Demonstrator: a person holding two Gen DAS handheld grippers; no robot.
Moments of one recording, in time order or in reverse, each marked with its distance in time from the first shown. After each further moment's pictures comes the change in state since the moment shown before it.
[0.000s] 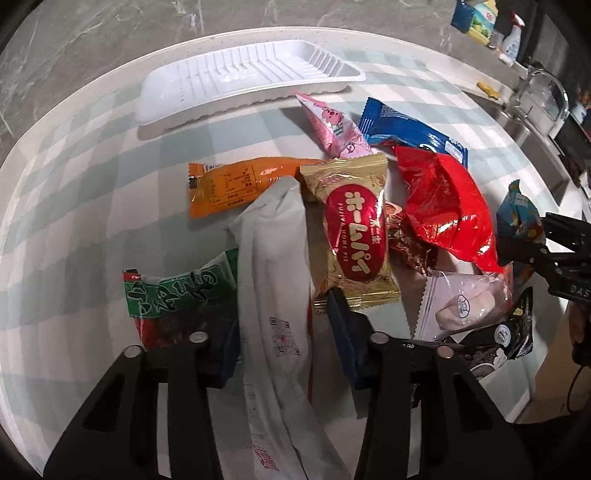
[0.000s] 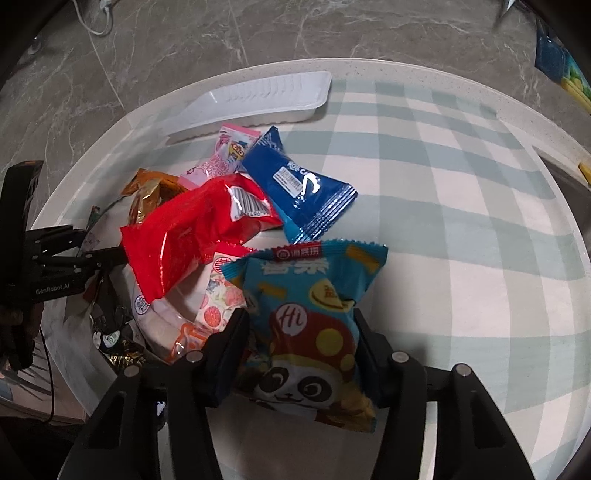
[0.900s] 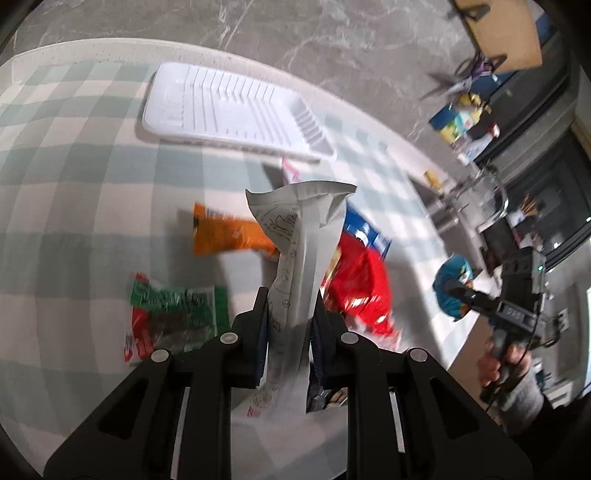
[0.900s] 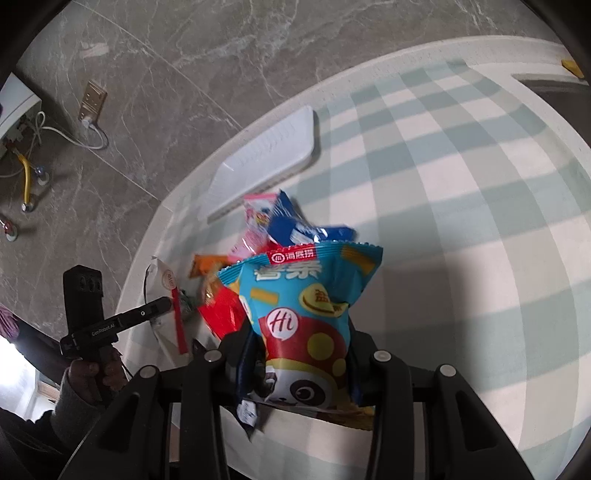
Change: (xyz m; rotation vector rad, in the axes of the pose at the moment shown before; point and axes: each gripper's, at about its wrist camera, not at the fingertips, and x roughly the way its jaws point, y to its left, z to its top) left arm -0.061 0.063 0.019 -0.302 -0.112 -0.421; right arm -0.047 -0.045 0.023 0.330 -0.096 0.325
